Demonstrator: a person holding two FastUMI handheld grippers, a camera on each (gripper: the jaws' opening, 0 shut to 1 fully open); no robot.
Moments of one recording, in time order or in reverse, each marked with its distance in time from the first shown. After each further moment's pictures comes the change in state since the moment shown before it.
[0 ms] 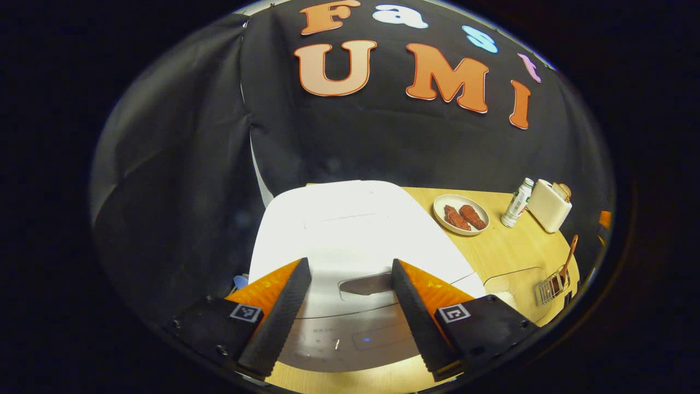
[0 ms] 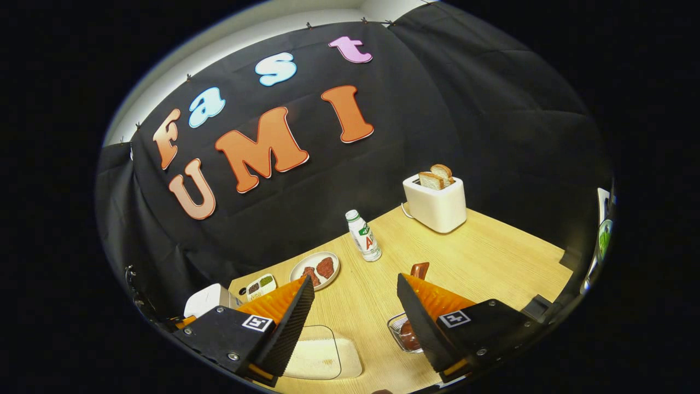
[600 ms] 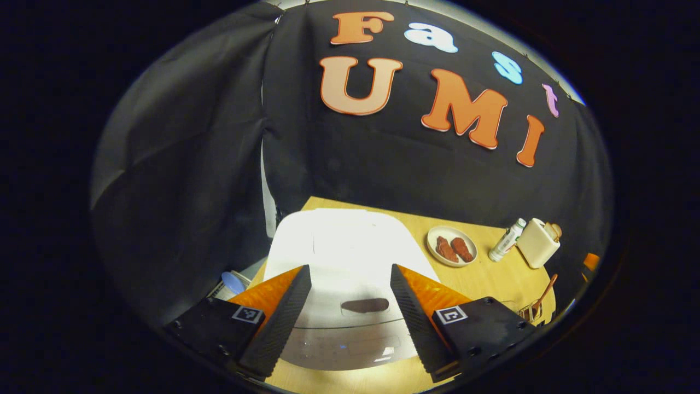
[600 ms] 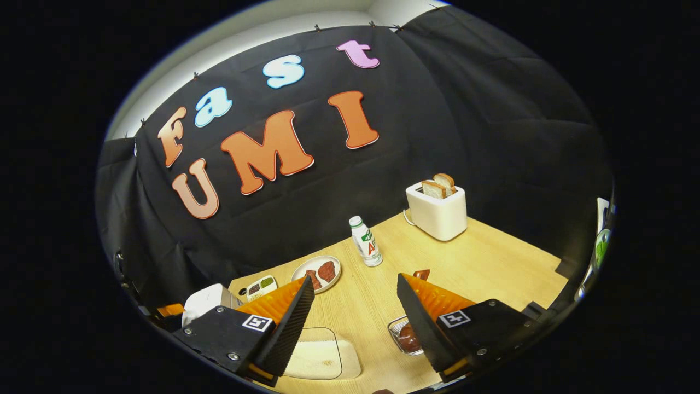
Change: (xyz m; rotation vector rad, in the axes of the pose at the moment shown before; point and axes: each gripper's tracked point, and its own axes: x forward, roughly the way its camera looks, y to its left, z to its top) left arm -0.037 0.016 0.069 -0.147 -0.120 -0.012; right arm -0.011 0.006 0.024 -0.046 -0.043 0.002
